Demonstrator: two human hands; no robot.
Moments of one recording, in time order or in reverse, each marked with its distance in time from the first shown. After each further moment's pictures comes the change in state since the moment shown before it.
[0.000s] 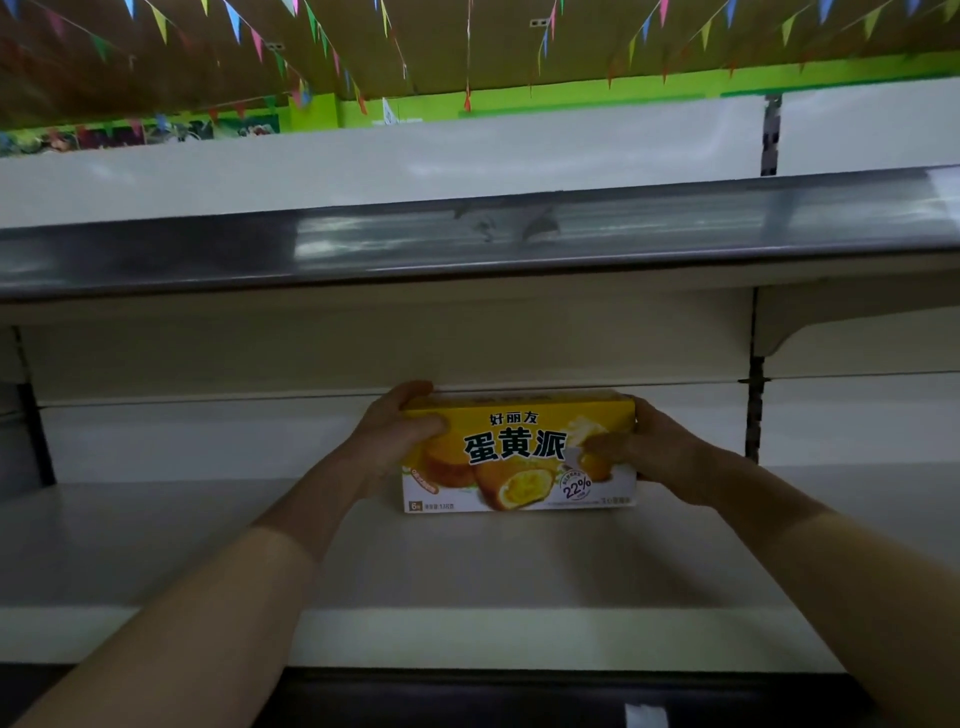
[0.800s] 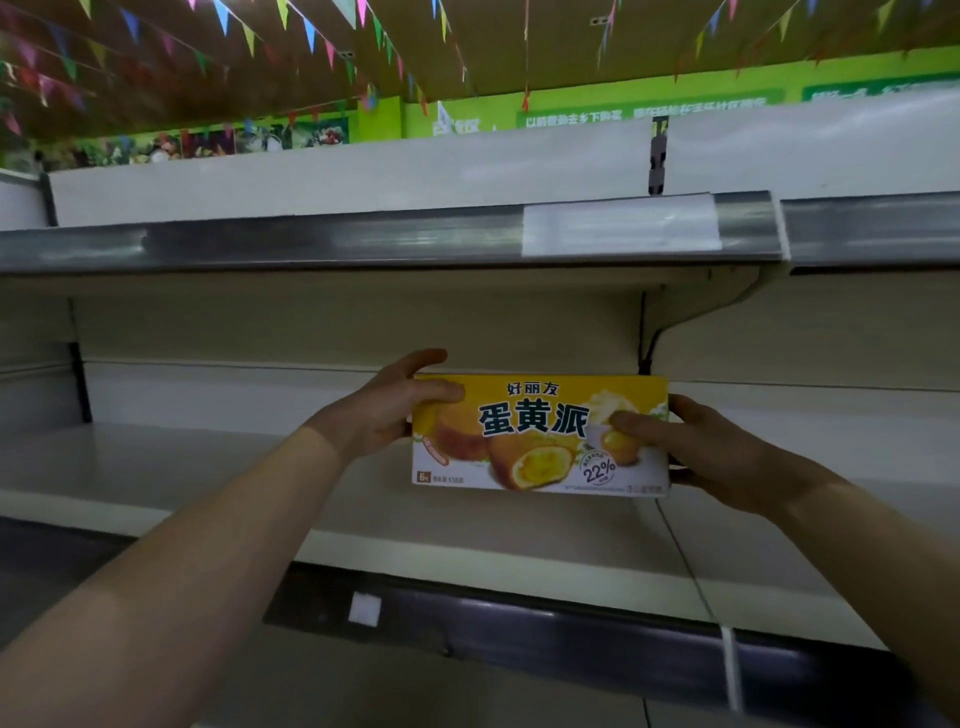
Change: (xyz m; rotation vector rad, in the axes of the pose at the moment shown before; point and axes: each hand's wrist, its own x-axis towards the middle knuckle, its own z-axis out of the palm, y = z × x) left_hand -0.051 0.075 0.126 -0.132 -0.039 -0.078; right_hand -0.065 0.041 -0.163 0.149 -0.100 -0.035
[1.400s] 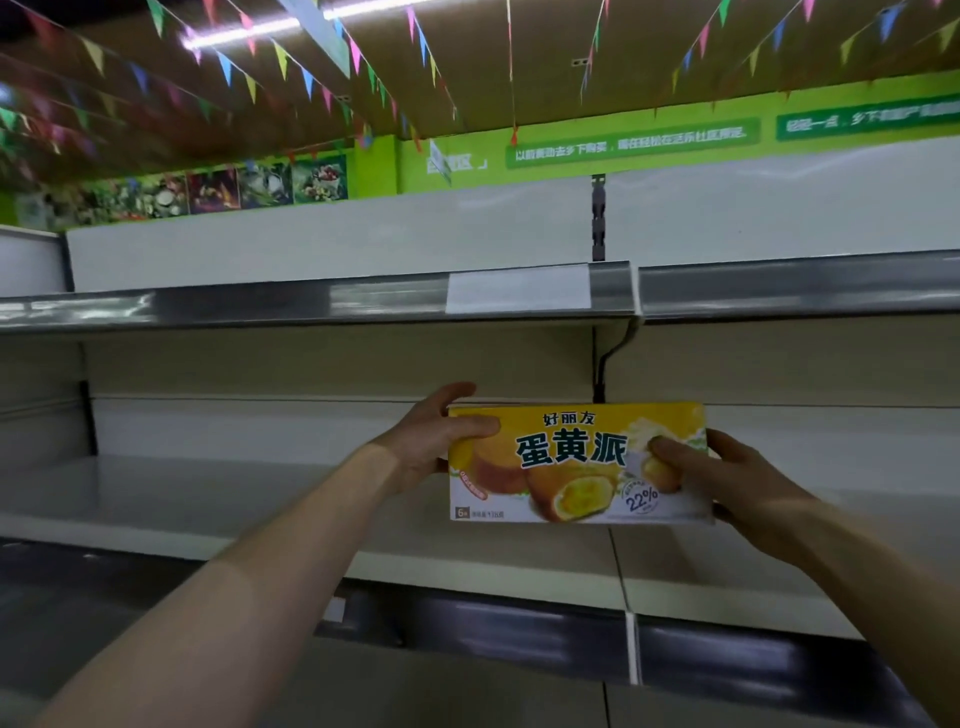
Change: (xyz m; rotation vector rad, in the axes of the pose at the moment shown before) left_hand -0.040 0.026 0.079 0.034 -0.015 0.011; right_hand -0.051 0.015 -0.056 0.128 0.199 -0.026
